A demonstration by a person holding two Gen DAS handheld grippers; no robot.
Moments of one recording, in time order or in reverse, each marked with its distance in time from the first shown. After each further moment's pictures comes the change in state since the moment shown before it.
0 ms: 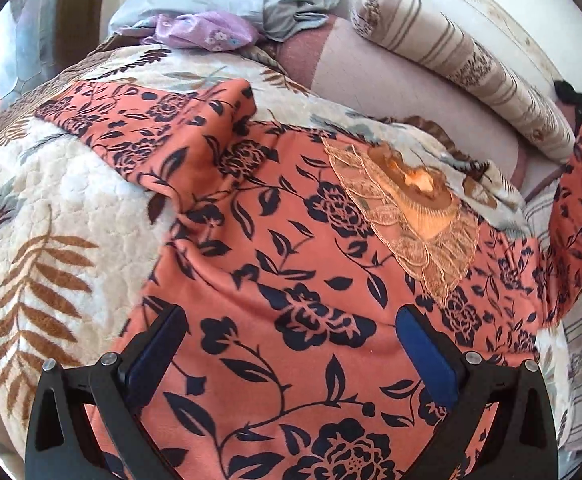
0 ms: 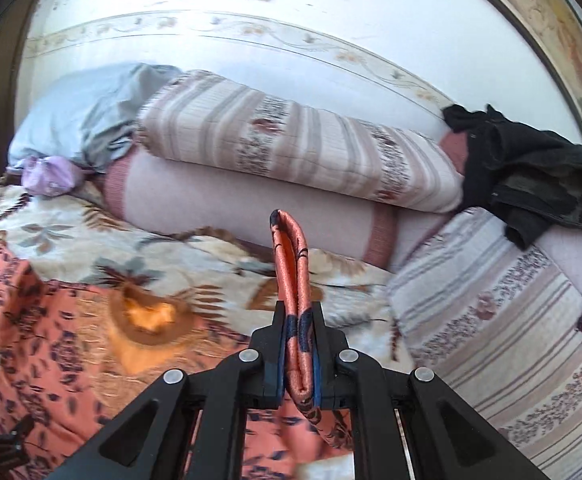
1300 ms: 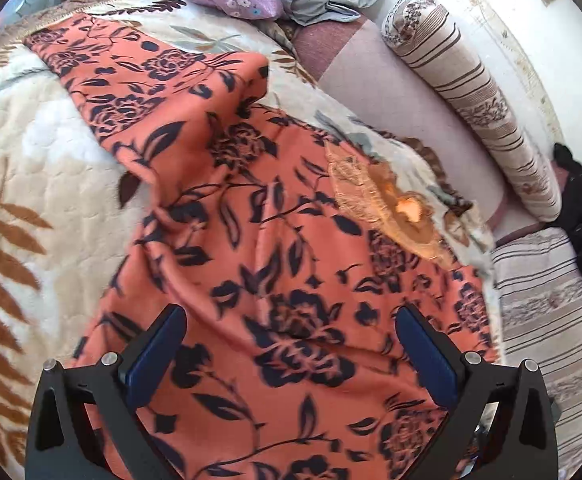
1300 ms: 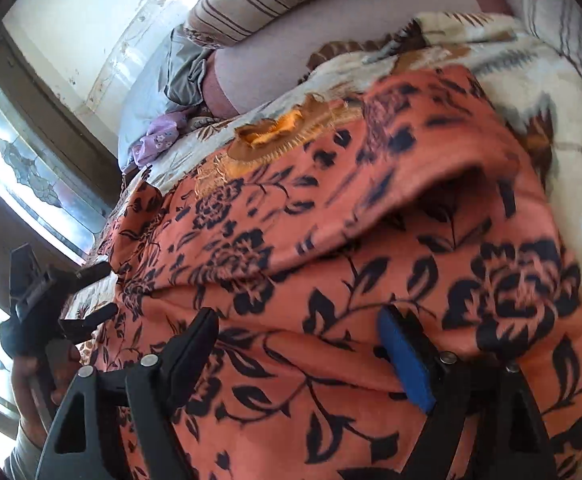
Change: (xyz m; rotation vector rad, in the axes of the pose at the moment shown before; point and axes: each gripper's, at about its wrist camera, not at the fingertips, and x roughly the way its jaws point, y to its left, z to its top) left arm 0.031 0.023 0.027 -0.203 0.069 -0.196; right arm 0.085 0.005 -0.252 0.486 0.197 0.755
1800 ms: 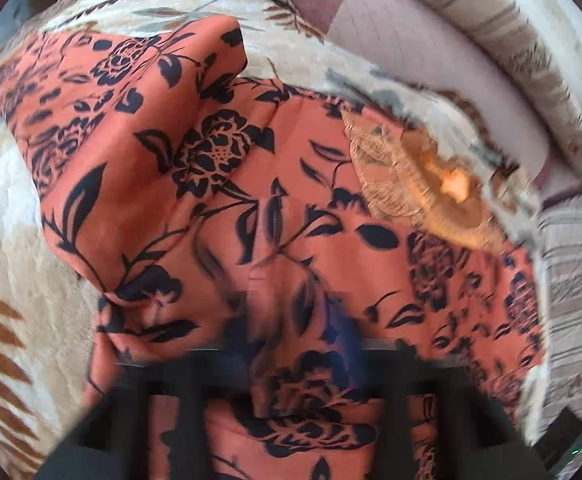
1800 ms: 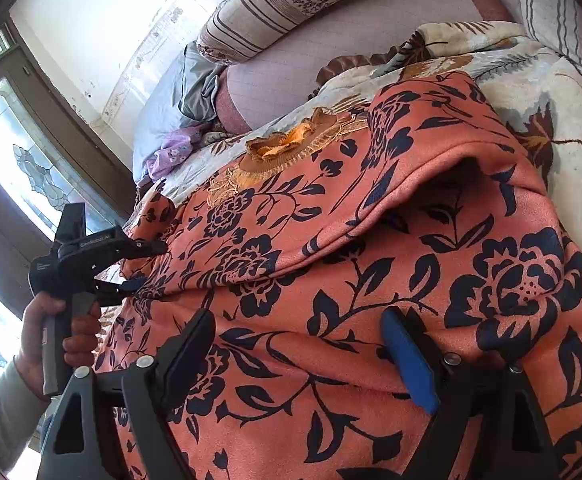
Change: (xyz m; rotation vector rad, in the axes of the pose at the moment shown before) left arm 0.064 -0.026 0.040 0.126 0.209 0.223; right arm 0.001 -0.001 0.004 0.000 0.009 0.013
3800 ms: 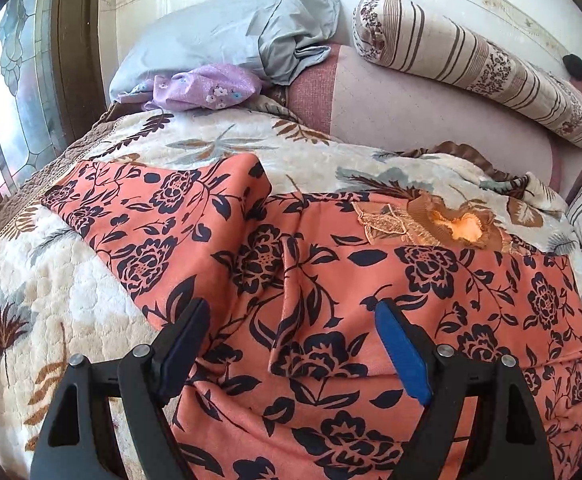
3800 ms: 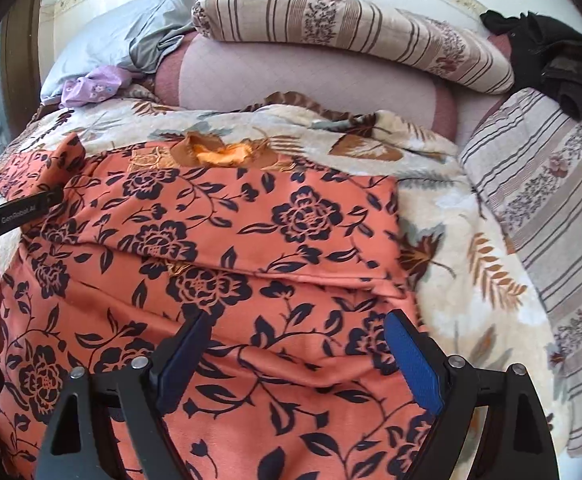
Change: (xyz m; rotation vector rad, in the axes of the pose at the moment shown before) left arm -0.049 -0.012 -0.030 0.172 -0.436 0.179; right arm -0.020 0.108 0.025 -0.345 0.020 -0.706
